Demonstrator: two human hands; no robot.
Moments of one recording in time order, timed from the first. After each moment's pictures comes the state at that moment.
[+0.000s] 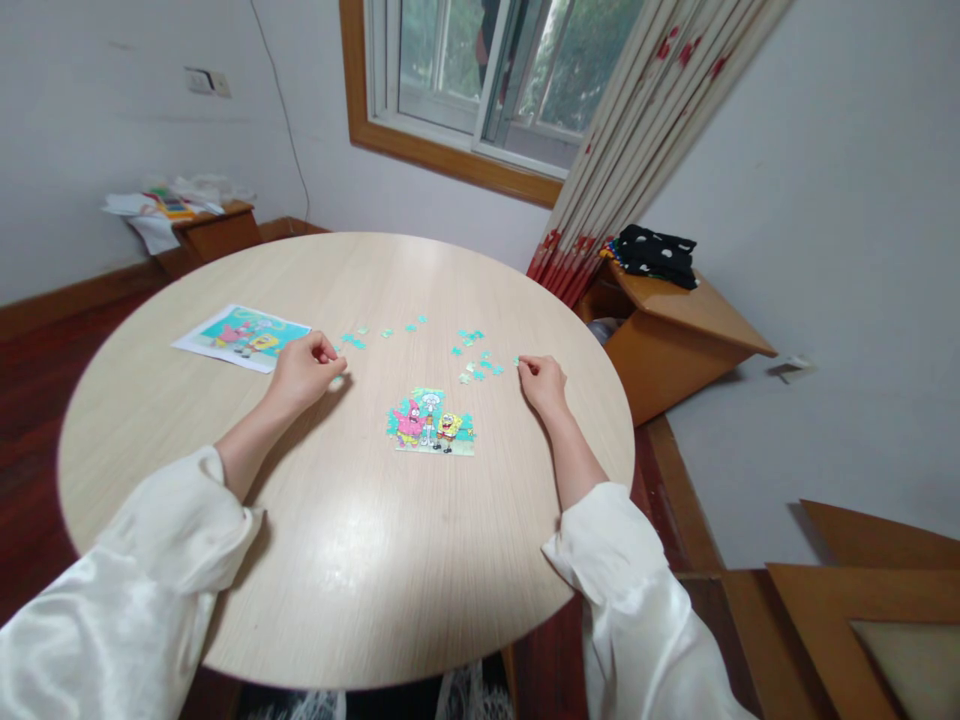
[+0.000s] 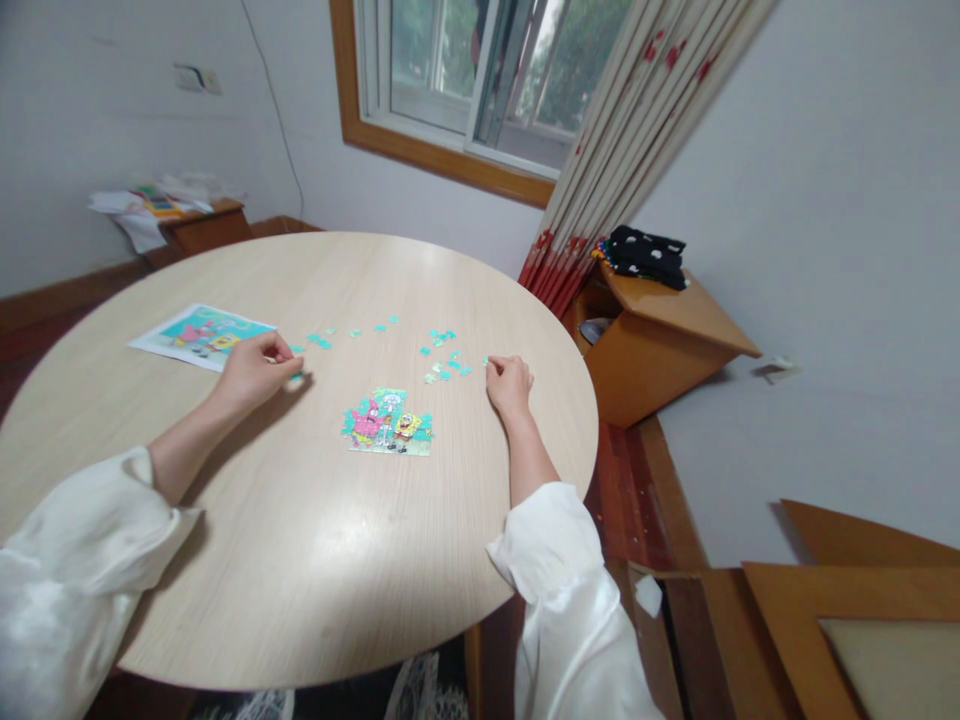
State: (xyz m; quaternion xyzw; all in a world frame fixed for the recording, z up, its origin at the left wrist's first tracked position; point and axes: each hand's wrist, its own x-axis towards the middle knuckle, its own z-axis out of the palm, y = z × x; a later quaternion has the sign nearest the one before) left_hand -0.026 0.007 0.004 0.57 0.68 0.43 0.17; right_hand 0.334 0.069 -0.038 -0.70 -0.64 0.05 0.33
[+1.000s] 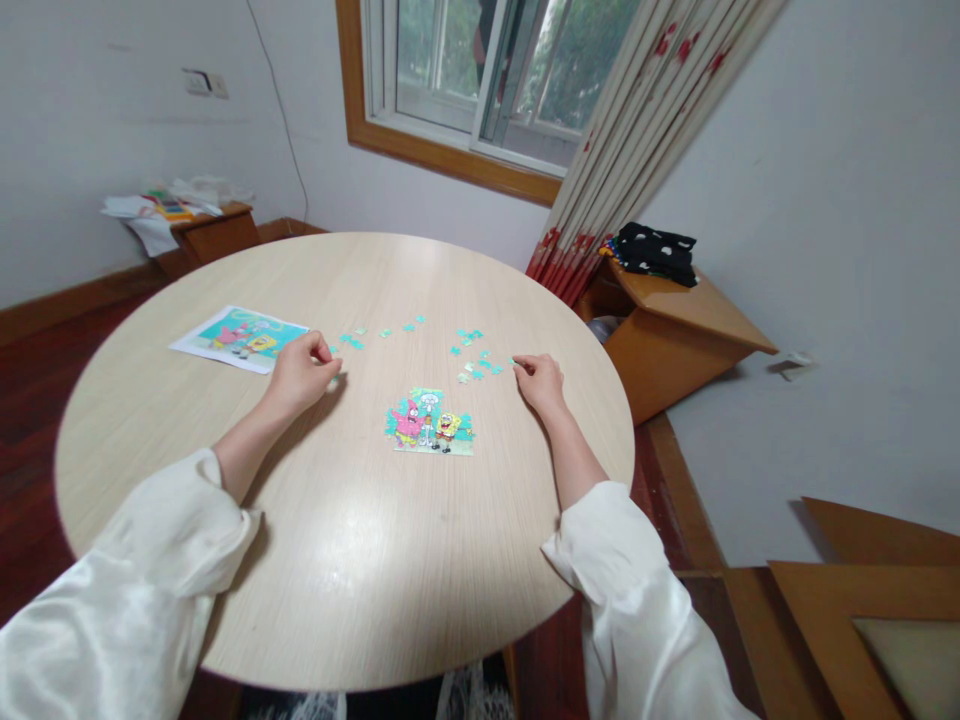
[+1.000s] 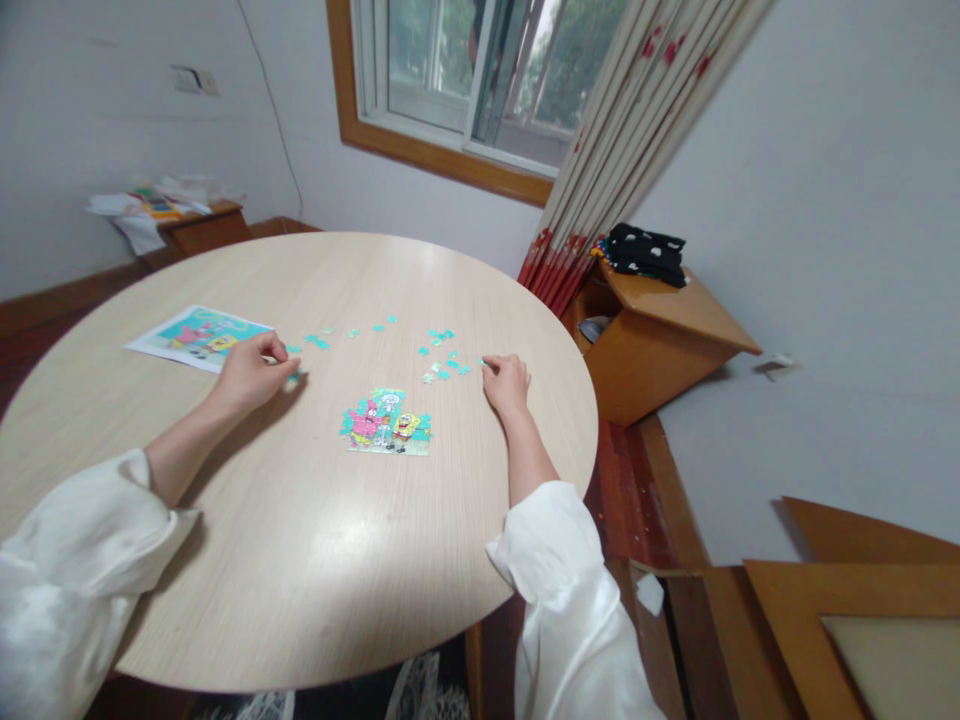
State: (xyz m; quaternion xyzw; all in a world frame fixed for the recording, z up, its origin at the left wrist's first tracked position) left_hand -0.029 0.009 0.001 0.58 0.68 0.43 0.15; right_hand 0.332 0.067 -0.037 -0.69 -0.65 0.05 0.31
